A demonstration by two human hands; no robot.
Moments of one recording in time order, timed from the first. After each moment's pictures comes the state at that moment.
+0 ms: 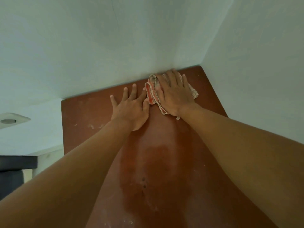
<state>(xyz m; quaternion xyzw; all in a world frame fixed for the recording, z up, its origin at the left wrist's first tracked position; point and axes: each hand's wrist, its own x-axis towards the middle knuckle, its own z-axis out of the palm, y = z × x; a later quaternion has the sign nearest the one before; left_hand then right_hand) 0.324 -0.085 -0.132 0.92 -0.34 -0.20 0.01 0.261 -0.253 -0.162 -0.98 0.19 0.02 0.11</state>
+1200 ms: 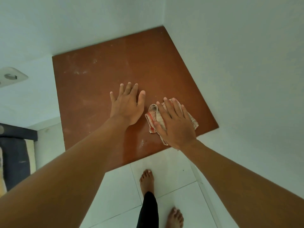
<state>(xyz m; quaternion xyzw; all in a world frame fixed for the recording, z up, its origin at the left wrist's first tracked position) 0.097 -0.015 -0.117 0.92 -0.32 -0.17 0.12 -0.075 -0.126 -0.171 -0.98 0.19 -0.01 0.09</state>
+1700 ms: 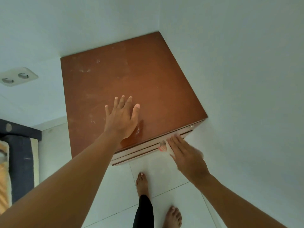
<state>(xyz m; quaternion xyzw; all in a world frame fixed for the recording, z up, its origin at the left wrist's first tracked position) 0.033 0.043 -0.106 0.93 -0.31 -0.16 0.12 -0.225 -0.079 -0.202 -0.99 0.11 -0.12 0.03</state>
